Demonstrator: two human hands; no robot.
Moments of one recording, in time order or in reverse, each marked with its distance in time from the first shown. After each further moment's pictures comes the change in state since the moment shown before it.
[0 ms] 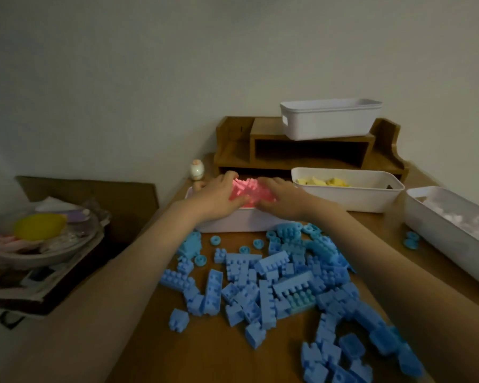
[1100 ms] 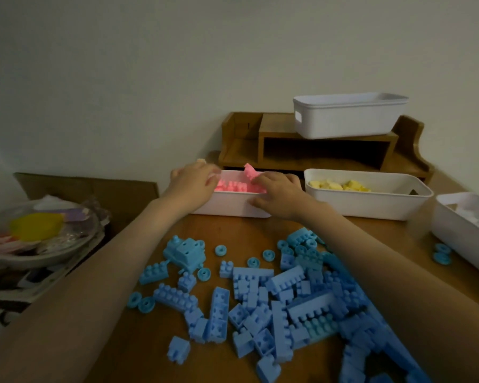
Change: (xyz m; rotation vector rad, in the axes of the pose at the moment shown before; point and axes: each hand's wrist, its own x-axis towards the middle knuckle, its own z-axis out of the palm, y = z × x) left_hand 0.031 -0.061 -0.002 0.028 0.264 -0.018; right_hand 0.052 0.007 0.026 -0.081 0.105 -0.087
